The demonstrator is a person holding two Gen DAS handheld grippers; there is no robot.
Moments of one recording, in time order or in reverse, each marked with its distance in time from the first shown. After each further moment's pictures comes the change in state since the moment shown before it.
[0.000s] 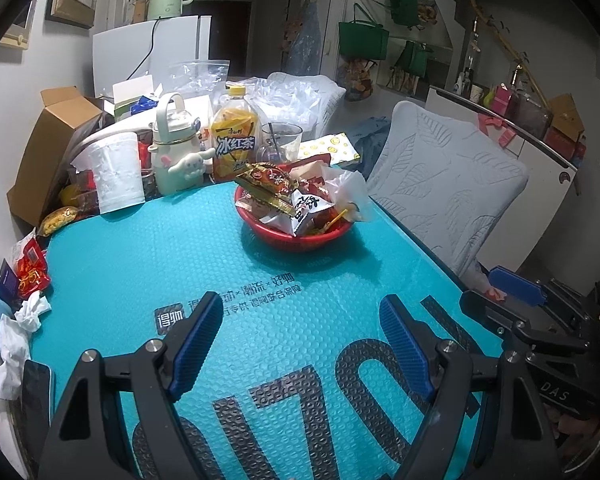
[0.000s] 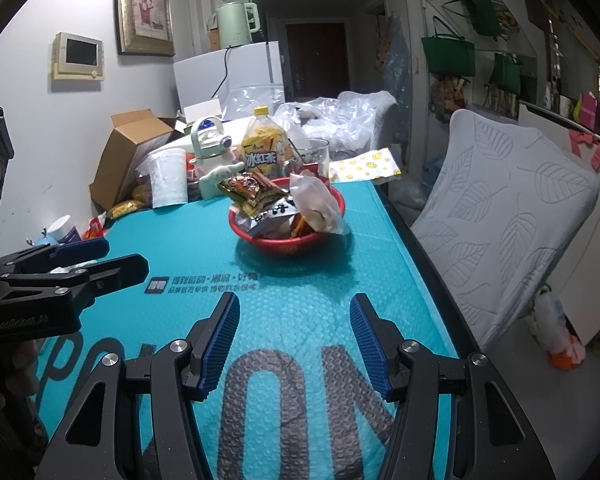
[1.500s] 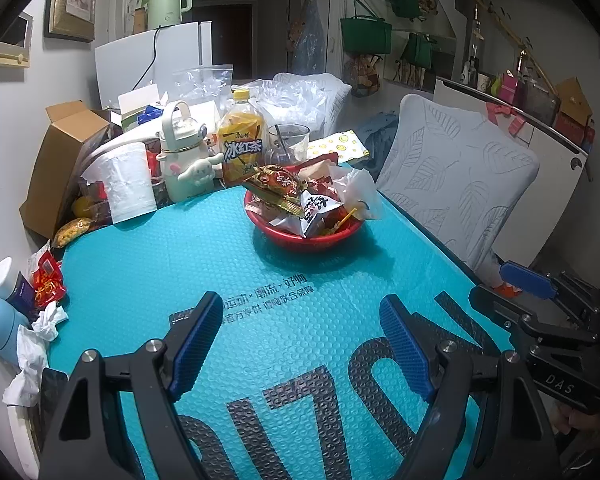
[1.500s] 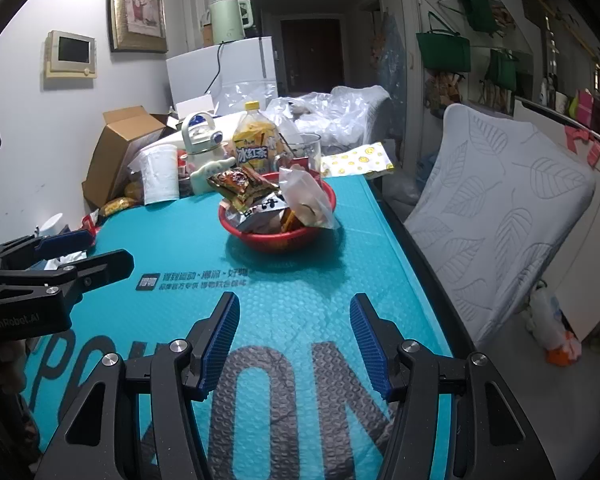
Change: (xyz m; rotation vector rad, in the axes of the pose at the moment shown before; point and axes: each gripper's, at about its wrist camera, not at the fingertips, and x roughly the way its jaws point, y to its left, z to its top) left arm -0.001 -0.005 0.003 0.043 0.004 0.063; right arm 0.005 -0.006 -0.001 0.009 0.016 -0.021
